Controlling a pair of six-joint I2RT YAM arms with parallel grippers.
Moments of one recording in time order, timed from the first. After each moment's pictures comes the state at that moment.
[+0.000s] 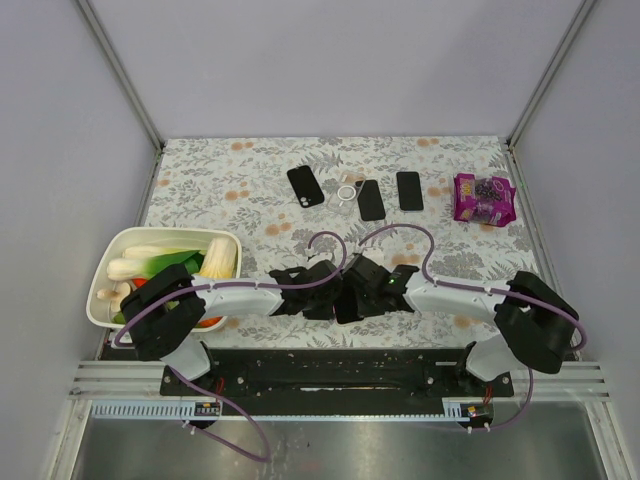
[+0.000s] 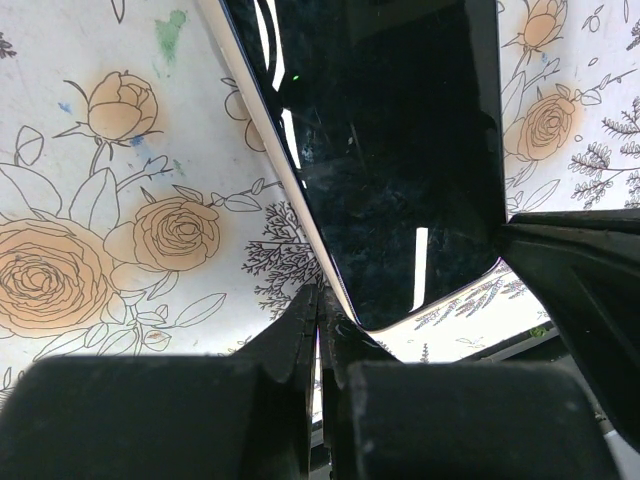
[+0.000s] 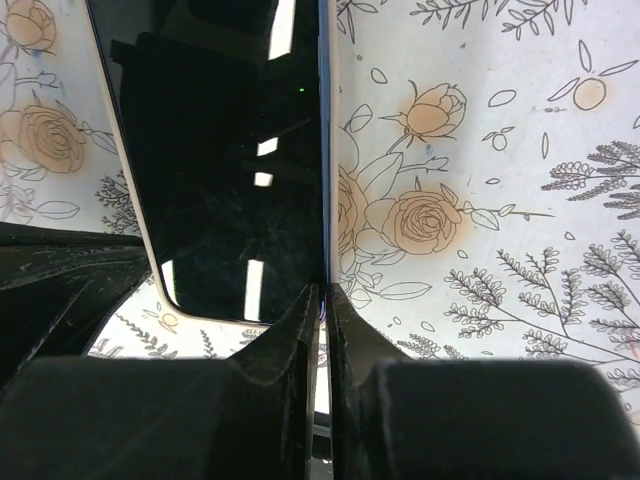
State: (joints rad) left arm -1.04 1.57 0.79 -0.27 -0.07 -0.92; right arm 0.95 1.47 0.76 -0.44 0.15 0.78
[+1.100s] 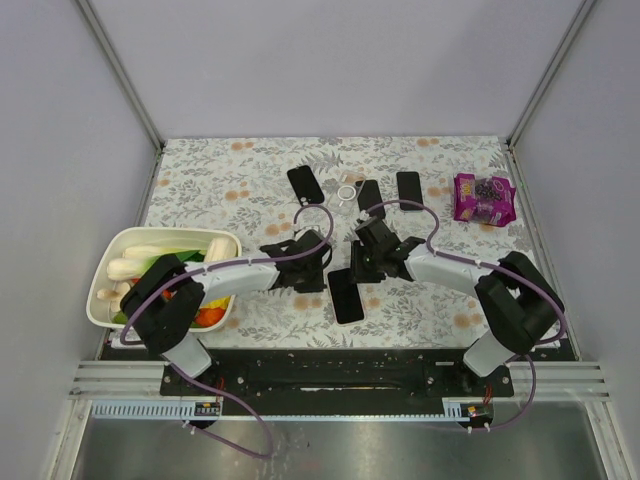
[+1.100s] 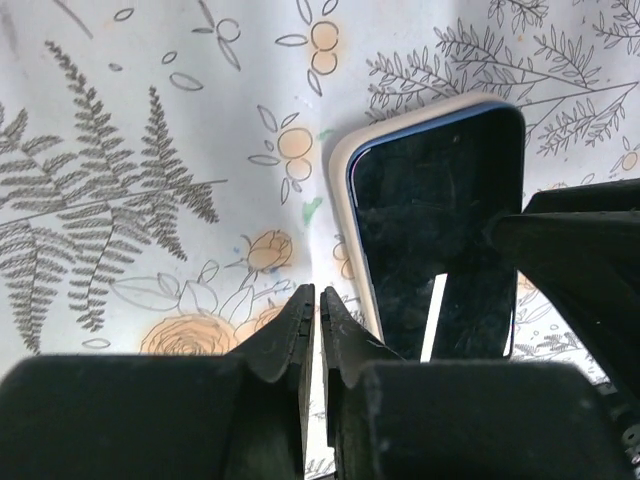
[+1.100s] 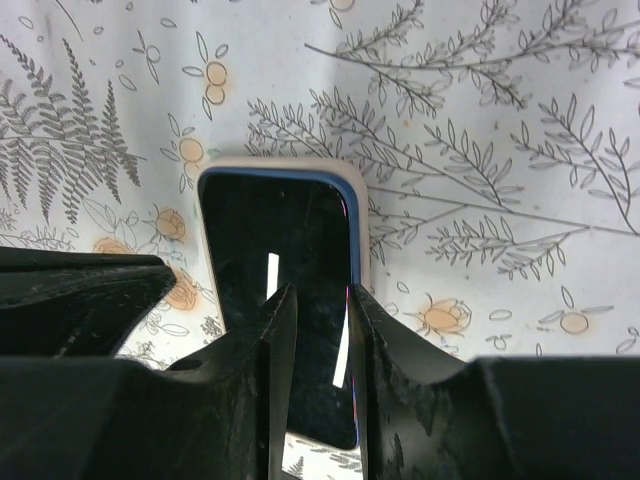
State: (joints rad) left arm -0.85 1.58 0.90 -0.37 -0.09 -0.84; right arm 0.71 1.58 0.88 -0.28 -0.05 0.66
